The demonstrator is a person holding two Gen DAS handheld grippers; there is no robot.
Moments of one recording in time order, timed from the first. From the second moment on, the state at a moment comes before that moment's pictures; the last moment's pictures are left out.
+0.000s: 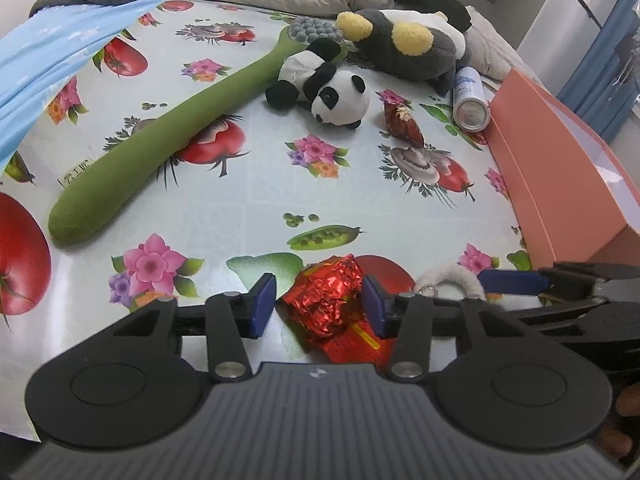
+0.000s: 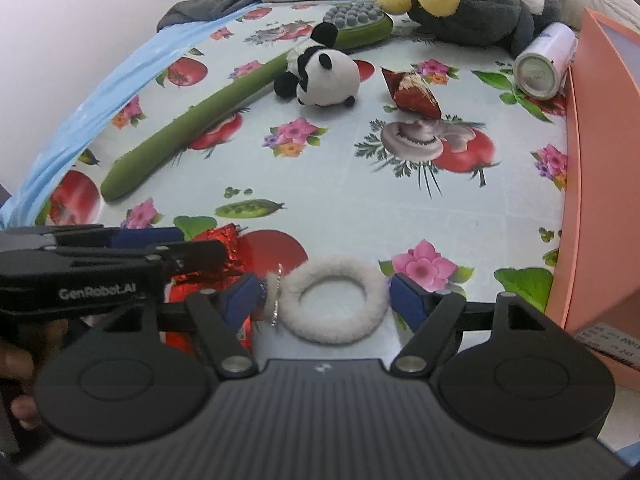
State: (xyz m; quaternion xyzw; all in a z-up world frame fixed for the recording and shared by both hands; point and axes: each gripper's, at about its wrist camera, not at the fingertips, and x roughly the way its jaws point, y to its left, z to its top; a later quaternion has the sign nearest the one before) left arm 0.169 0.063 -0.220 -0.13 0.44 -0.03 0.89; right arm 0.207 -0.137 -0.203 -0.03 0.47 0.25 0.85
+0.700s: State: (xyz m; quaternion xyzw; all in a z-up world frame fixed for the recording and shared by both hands) left arm 0.160 0.071 -0.218 -0.16 0.43 -0.02 0.89; right arm 0.194 -0.121 -0.211 -0.10 0.45 0.30 0.83
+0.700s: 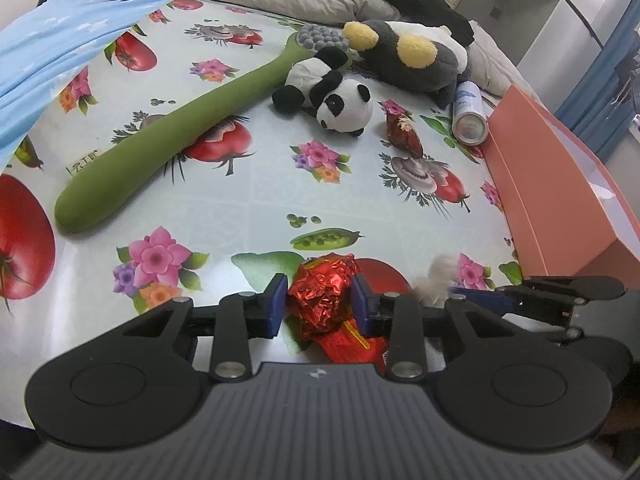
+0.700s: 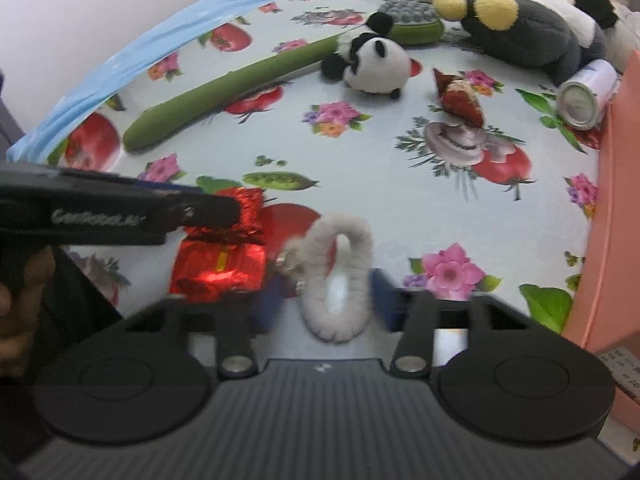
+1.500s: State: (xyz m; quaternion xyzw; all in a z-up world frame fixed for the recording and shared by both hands) left arm 0.145 0.045 -0.165 -0.16 0.39 -0.03 0.91; right arm 0.181 -0.166 -0.154 -0.04 0.40 0.23 0.88
